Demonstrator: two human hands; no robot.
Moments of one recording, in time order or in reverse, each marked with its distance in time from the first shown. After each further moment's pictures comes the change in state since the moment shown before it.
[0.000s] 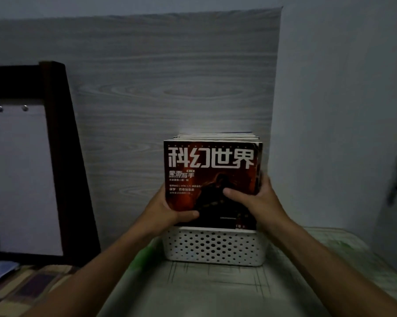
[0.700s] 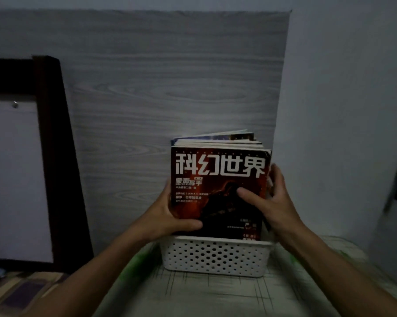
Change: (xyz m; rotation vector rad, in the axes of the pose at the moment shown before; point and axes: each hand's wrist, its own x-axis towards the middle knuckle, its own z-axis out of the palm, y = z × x) left_hand 0.004 0.009 -0.005 -0.021 -0.149 0.087; right_hand 0.006 -0.005 -0.017 0.102 -0.029 -0.130
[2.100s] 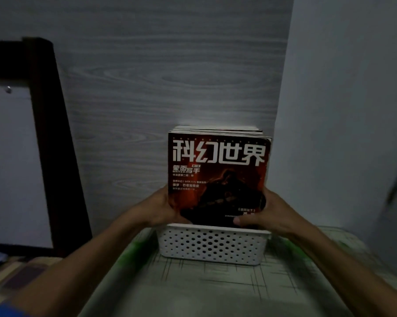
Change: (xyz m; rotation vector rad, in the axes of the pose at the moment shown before) left_hand 0.019 -0.010 0.000 0.178 -0.155 -0.144; right_hand 0.007 0.037 -0.028 -0.519 -0.337 0.118
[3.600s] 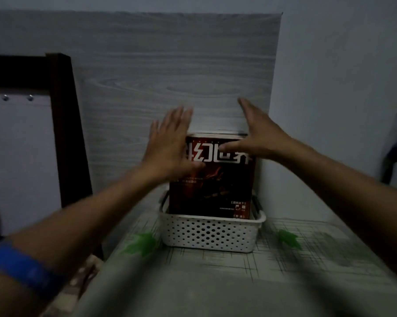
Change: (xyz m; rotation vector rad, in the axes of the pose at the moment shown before) left_hand -0.020 0.111 -0.032 0.771 0.616 0.316; right_hand 0.025 -0.152 -0.059 -0.523 0.250 -0.243
